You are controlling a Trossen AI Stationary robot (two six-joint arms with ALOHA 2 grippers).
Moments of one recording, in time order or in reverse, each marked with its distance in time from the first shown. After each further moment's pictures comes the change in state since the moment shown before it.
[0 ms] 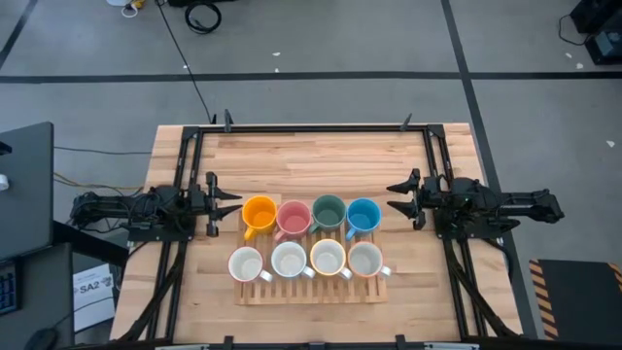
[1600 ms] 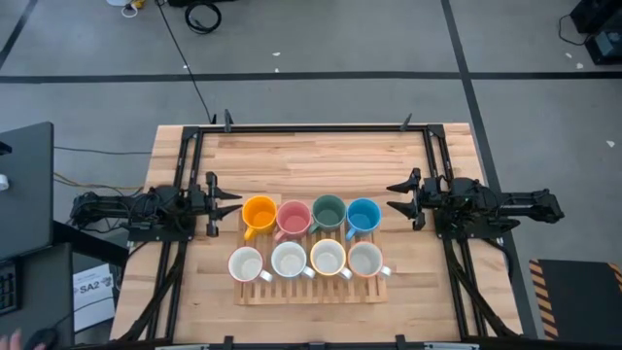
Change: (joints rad) left arm 0.000 0.000 -0.001 0.012 -0.001 0.000; right arm 0.000 0.000 0.000 -0.002 0.002 -0.063
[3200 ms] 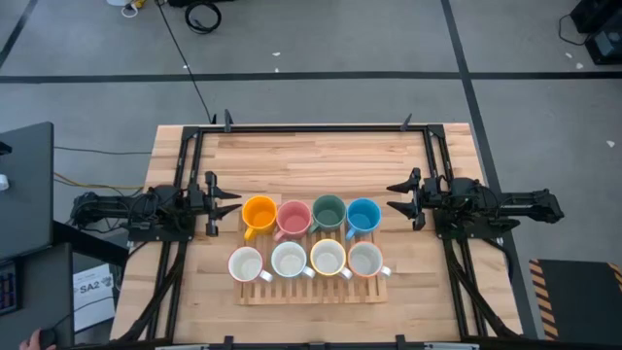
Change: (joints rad) left arm 0.000 -0.005 0.000 0.018 0.000 0.000; right arm 0.000 0.000 0.000 0.000 0.000 0.000
